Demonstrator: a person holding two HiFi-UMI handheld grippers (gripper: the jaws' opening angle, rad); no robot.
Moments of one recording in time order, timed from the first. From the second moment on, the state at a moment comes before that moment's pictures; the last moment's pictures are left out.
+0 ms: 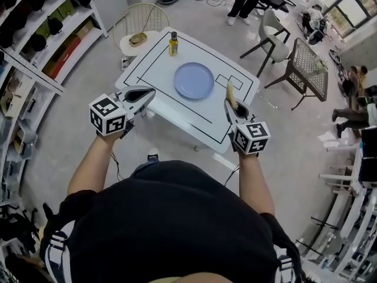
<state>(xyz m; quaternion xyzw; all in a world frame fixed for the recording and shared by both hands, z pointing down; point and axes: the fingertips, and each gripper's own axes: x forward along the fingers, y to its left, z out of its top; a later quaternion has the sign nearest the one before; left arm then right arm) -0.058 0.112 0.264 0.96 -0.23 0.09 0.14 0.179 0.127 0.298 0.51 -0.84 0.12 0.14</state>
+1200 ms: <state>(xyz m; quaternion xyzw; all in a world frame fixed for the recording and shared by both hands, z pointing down) -0.146 0.016 0.288 0.97 -0.16 0.09 0.16 0.078 0.042 0.295 0.56 -0.80 0.12 0.14</state>
